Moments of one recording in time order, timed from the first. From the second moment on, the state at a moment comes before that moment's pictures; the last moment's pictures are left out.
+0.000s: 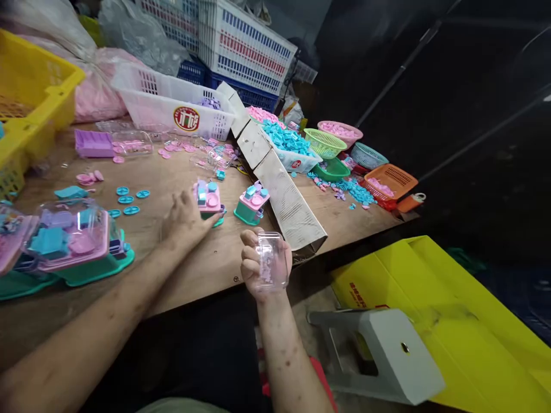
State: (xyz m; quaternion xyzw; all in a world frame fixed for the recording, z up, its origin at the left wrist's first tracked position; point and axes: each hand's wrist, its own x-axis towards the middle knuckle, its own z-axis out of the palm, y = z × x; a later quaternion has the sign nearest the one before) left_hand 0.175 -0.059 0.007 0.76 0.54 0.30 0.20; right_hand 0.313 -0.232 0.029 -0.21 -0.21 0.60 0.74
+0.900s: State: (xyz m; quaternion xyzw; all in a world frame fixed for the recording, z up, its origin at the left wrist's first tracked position) left_hand 0.074 -0.126 -0.060 0.78 0.32 0.42 0.33; right_hand 0.235 -0.151 0.111 -0.58 -0.72 0.13 0.34
